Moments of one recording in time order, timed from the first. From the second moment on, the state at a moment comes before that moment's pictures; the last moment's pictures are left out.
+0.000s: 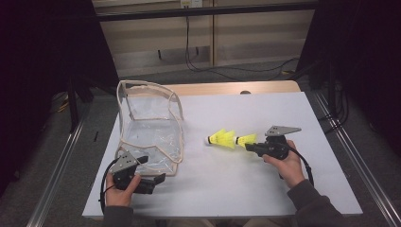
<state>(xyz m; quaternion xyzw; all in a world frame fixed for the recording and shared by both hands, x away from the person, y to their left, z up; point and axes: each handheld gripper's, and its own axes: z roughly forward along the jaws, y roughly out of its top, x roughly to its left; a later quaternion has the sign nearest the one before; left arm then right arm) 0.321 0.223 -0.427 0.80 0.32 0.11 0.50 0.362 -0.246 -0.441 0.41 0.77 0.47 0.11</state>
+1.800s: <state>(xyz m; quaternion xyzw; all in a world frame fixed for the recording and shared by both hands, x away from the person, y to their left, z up) 0.321 0.223 -0.428 0.79 0.32 0.11 0.50 0.373 -0.230 -0.443 0.41 0.77 0.47 0.11</state>
